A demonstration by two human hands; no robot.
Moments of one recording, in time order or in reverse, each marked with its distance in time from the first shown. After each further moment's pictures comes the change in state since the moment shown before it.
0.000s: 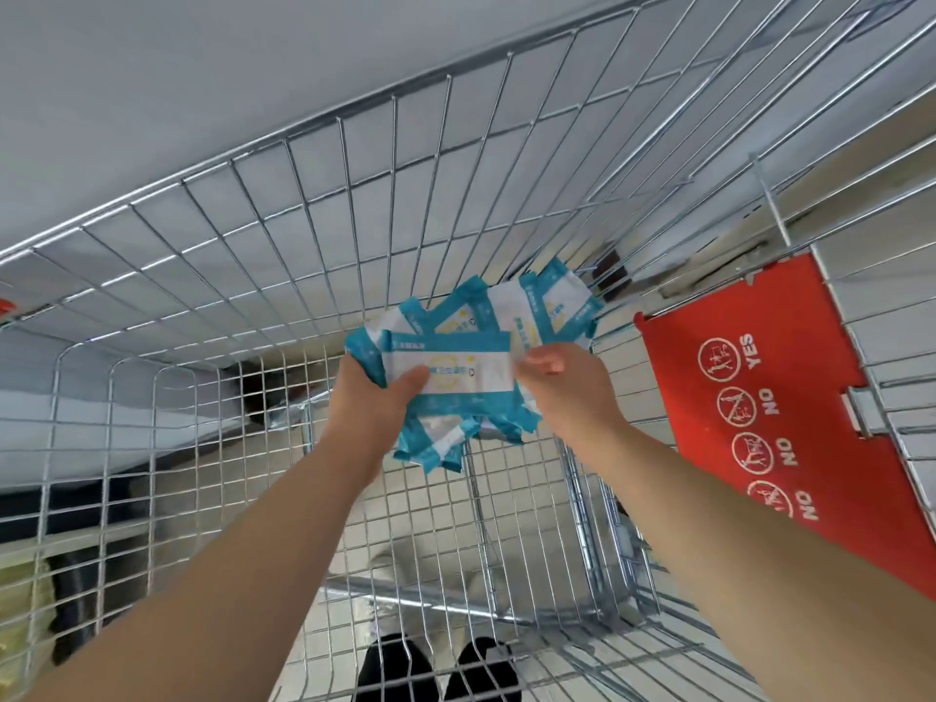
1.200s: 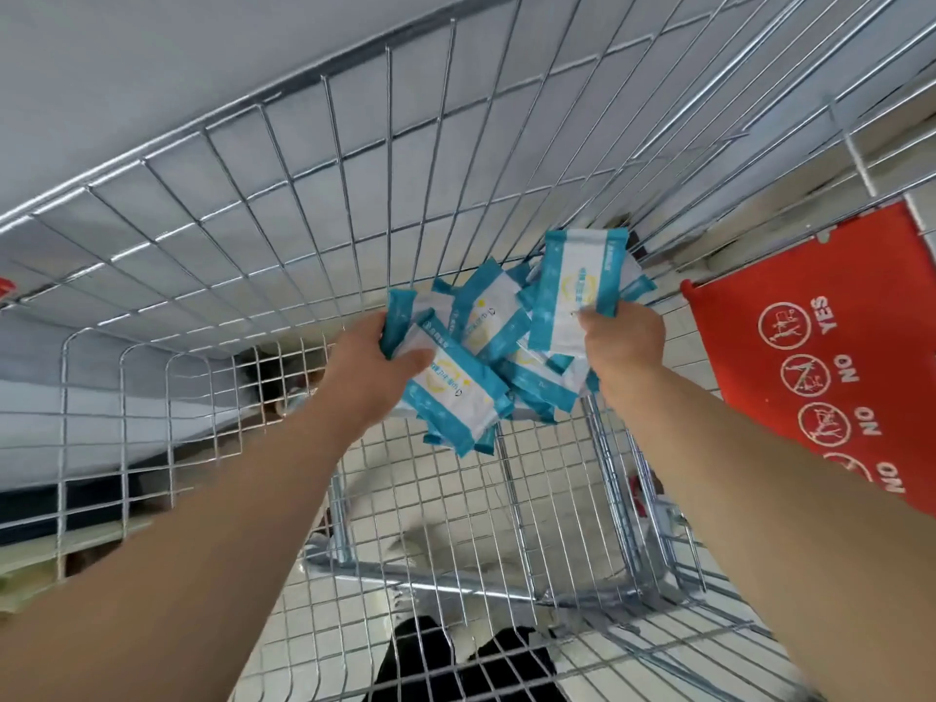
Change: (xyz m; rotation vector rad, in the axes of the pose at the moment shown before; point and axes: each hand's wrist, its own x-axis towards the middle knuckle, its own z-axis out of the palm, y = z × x) left_hand 0.029 0.009 -0.036 0.458 -0.135 0.228; right_hand 0.053 0.012 0.017 0.117 0.395 0.164
